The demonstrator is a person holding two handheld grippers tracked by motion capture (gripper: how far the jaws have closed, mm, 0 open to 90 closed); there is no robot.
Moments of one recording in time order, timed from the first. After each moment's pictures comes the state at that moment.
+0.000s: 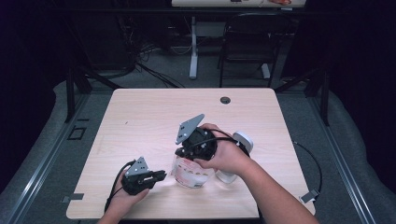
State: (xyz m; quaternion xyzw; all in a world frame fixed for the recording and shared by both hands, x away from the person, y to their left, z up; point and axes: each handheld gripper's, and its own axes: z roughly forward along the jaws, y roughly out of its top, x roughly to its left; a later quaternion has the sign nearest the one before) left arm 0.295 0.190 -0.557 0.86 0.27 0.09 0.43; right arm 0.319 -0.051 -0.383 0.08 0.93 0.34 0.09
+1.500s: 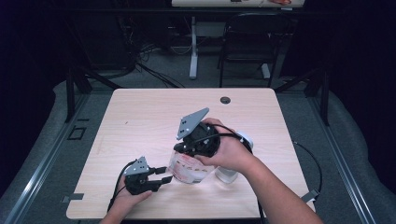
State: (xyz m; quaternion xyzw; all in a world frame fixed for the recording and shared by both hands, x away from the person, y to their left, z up) left arm 0.300 0.187 -0.563 0.83 0.25 0.05 0.50; right arm 0.312 -0.055 -0.357 0.07 0.92 0.36 0.10
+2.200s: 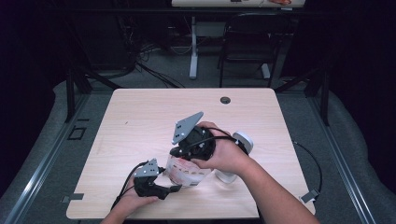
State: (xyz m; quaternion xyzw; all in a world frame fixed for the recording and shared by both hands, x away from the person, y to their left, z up) left arm 0.299 0.160 -0.564 0.85 0.19 0.03 0.49; right arm 0.309 -0.045 -0.364 0.05 0.93 0.36 0.09
